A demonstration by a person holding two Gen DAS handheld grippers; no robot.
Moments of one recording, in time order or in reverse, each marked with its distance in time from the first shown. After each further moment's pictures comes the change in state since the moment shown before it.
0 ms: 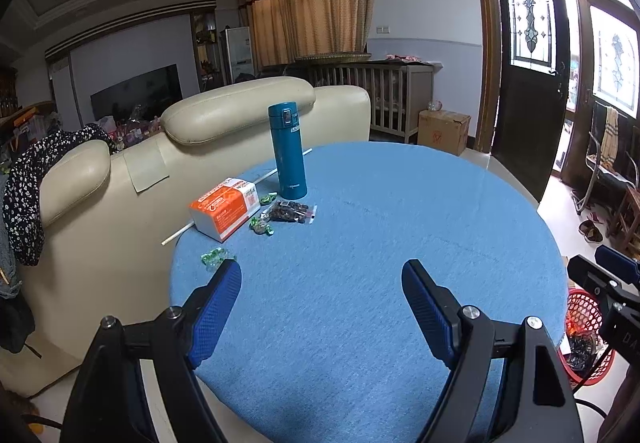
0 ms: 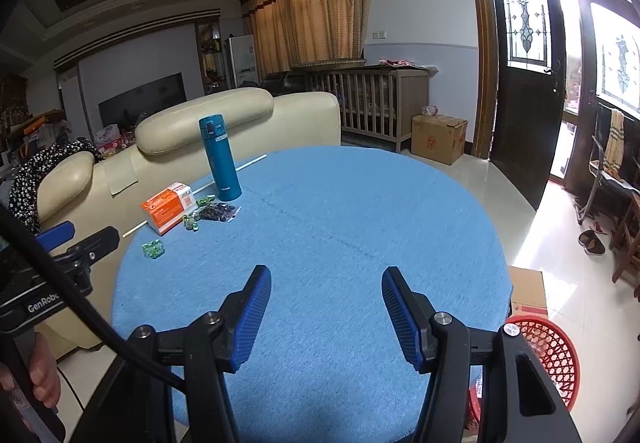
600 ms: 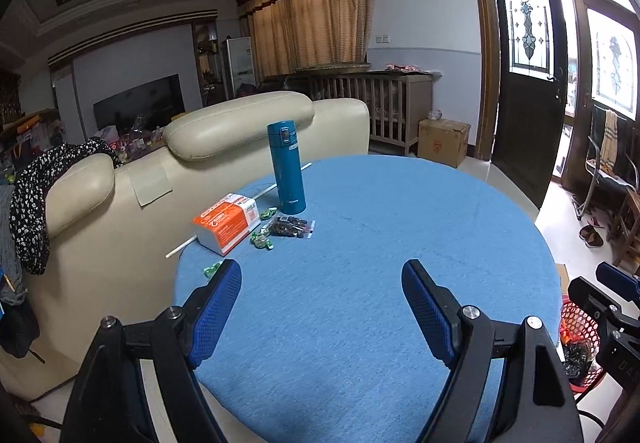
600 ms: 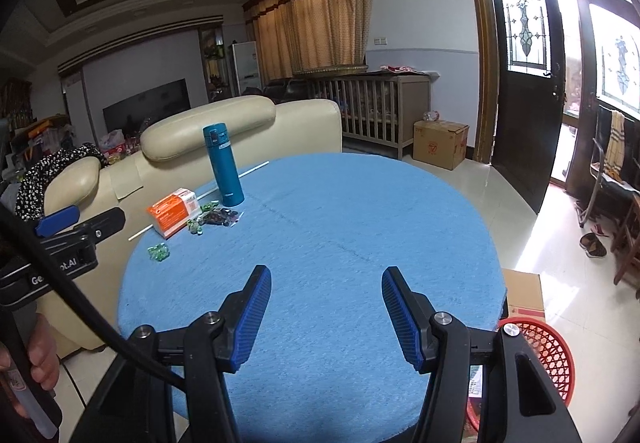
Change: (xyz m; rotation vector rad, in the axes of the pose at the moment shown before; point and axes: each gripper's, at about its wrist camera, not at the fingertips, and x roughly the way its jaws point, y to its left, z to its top) left arm -0.018 -0.008 0.011 0.002 -0.040 0.006; right arm -0.021 -0.008 -0.001 -0.001 -0.023 0.016
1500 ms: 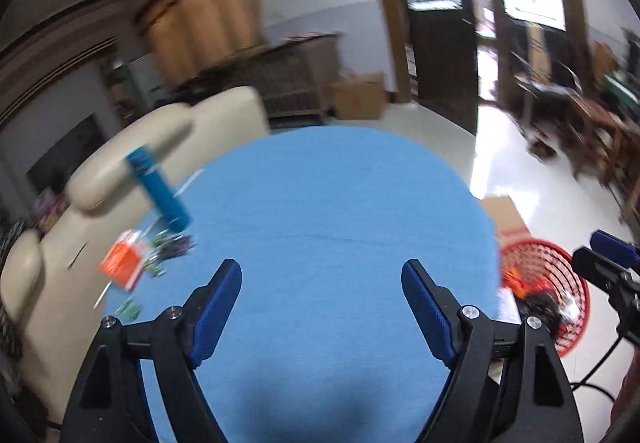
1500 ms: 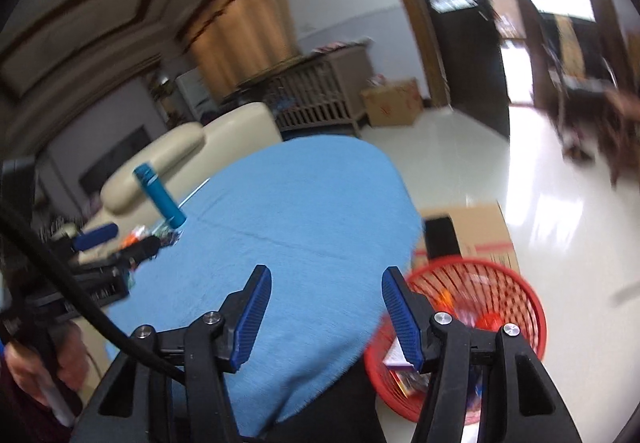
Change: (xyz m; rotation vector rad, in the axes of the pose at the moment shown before) left arm 0.014 -0.175 0.004 0.279 0.075 -0.166; right arm -0.025 -0.195 -0.045 0.273 0.019 -0.009
